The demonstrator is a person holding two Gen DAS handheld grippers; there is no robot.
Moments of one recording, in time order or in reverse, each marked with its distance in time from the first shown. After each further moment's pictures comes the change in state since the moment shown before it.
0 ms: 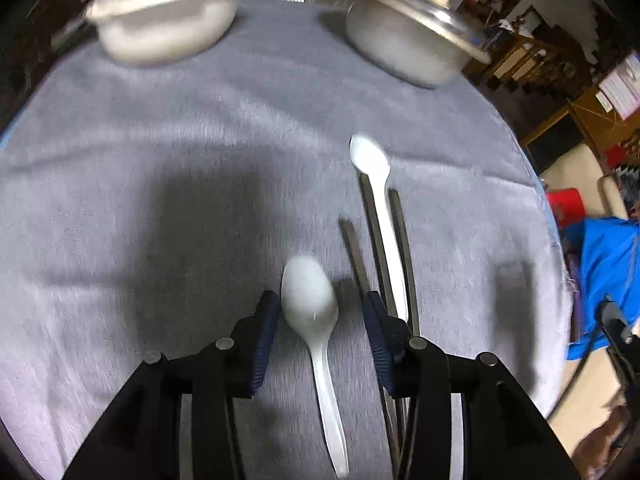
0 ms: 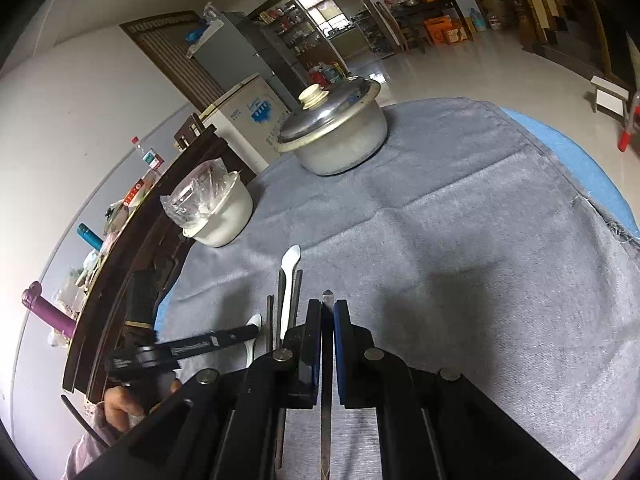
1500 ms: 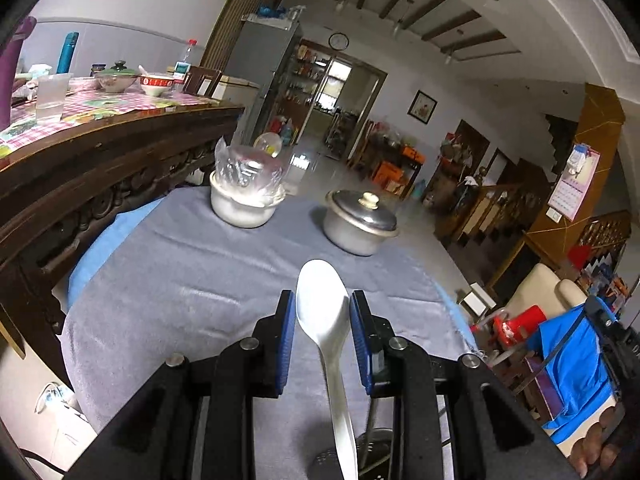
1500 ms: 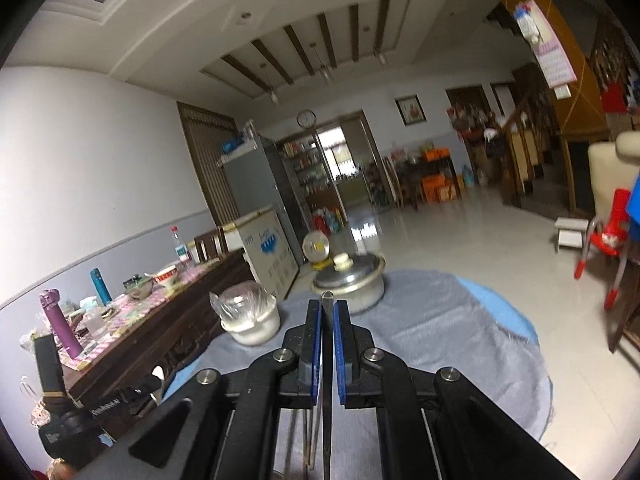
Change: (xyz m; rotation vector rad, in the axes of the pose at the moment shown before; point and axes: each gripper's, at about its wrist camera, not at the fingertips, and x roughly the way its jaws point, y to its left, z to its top) left arm -0.248 -0.002 -0.172 -0.096 -0.698 -0.073; right arm -0.231 0.123 -0.084 -0.219 -0.601 -0.089
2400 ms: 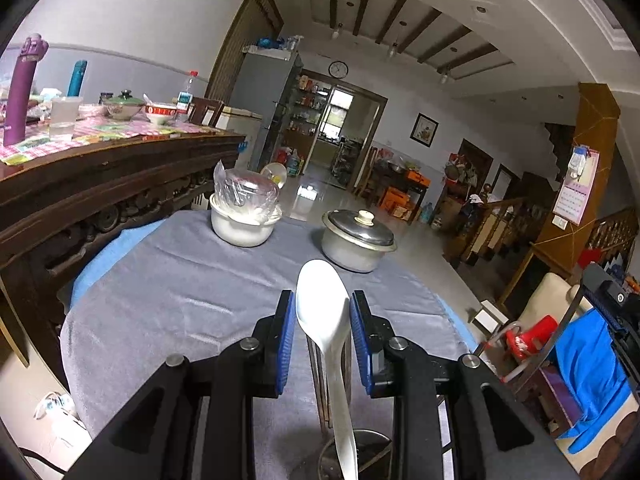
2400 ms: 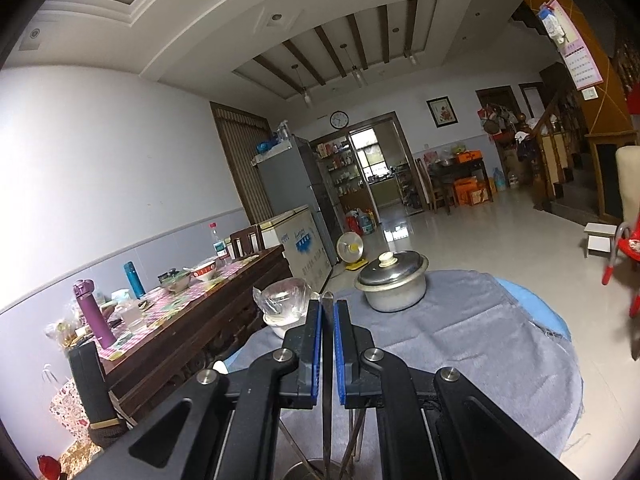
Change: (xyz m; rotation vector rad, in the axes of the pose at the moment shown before) left arm -0.012 -0.035 -0.035 0.050 -0.129 0.059; right arm 0.000 0.035 -0.022 -0.017 0.033 0.107
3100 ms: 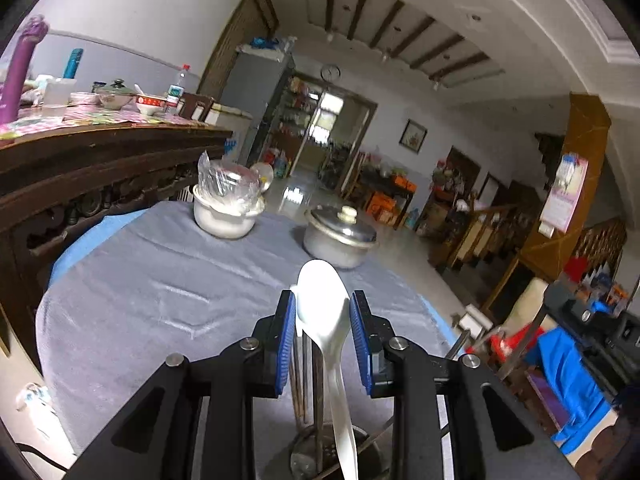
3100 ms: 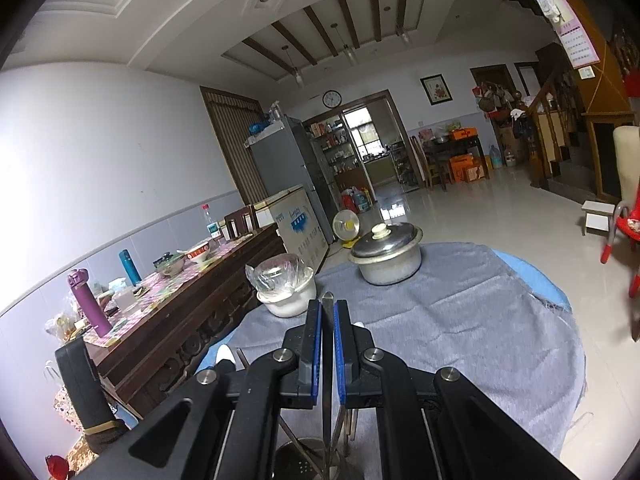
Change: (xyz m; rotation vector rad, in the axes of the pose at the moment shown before) left arm 0.002 -0.004 -0.021 -0.049 -0.033 -0.067; right arm 0.011 -0.017 -0.020 0.040 0.085 -0.006
